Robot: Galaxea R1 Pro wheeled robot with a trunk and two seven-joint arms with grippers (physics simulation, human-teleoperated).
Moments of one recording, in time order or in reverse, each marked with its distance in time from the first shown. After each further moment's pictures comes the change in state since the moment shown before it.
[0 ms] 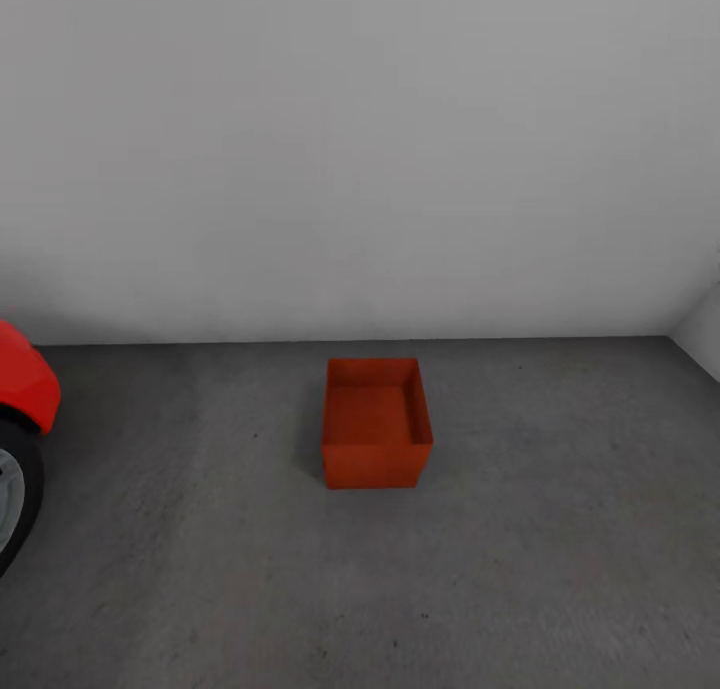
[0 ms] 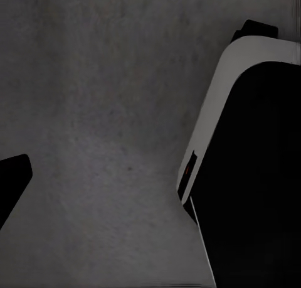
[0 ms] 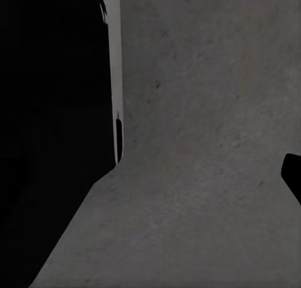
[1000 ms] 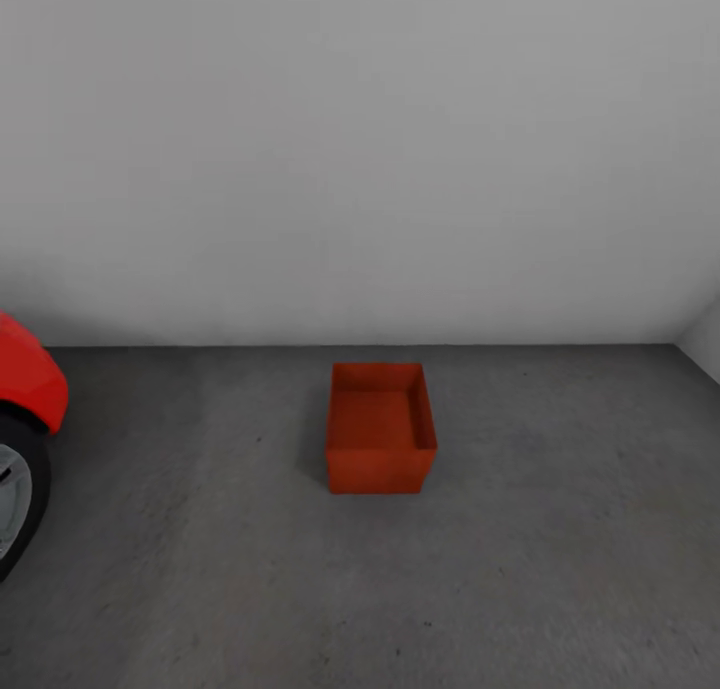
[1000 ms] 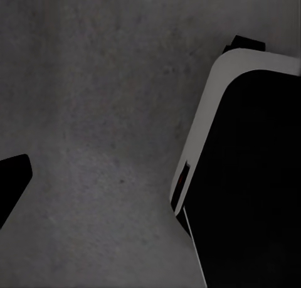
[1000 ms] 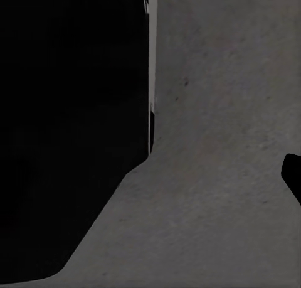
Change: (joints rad) left arm 0.065 -0.011 0.005 -0.010 0.002 -0.125 -0.022; right arm 0.025 0.024 -0.001 0.000 0.000 -0.005 0.056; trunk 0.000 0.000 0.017
